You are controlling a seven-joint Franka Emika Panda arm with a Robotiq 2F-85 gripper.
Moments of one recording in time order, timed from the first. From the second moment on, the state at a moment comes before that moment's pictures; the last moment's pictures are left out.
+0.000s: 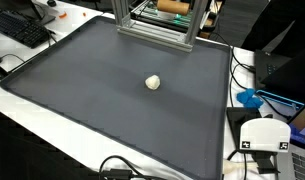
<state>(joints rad) 0.15 -0.71 0.23 -2.58 0.07 2.14 0.17</state>
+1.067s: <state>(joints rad) 0.17 -0.40 0.26 -2.50 0.05 2.49 0.15</state>
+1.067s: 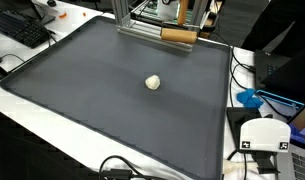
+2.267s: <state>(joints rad) 0.12 -0.20 0.25 -2.39 -0.09 2.56 0.15</state>
